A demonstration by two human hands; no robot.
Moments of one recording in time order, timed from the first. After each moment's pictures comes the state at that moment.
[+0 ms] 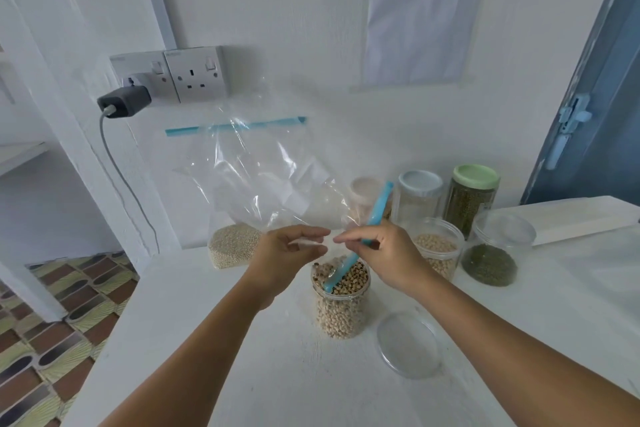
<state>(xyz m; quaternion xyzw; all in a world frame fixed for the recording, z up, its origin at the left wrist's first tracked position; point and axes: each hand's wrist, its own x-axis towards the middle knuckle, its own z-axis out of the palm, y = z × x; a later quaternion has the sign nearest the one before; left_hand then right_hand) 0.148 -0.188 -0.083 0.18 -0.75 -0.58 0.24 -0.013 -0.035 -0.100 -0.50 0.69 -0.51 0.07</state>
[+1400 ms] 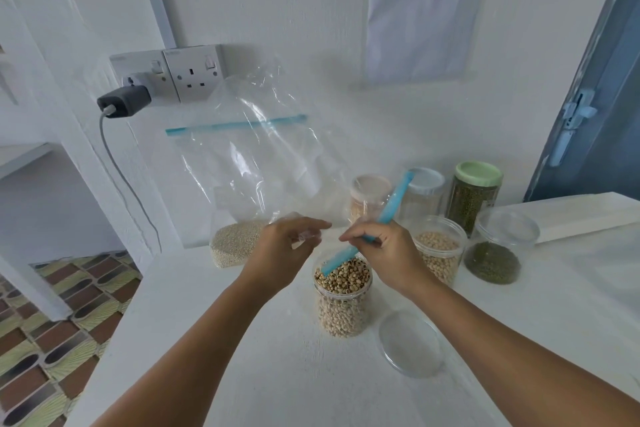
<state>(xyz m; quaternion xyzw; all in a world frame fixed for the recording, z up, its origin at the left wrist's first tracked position) 0.148 -0.194 -0.078 0.12 -0.88 -0.32 0.32 -0.016 -0.044 -0.117 -0.48 0.66 -0.58 0.04</state>
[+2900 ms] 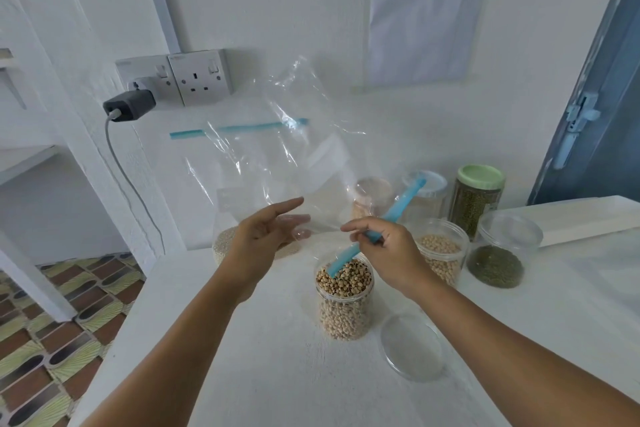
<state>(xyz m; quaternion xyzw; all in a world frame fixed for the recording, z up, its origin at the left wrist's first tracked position) 0.170 -0.200 -0.055 0.18 -0.72 -0.60 0.29 -0.010 -0.041 -0.104 -0.42 0.66 -0.61 0.13</state>
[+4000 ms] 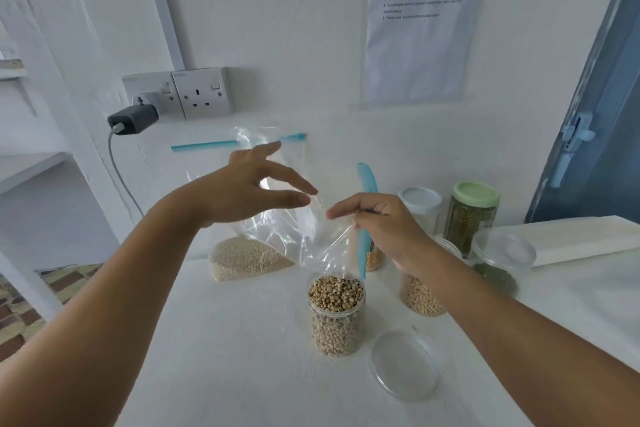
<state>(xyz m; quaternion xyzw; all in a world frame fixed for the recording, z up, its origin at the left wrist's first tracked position) 0.173 -0.200 0.083 0.16 -0.96 -0.22 0.08 -0.014 -0.038 -0.019 -0.46 0.63 -0.60 0.20</state>
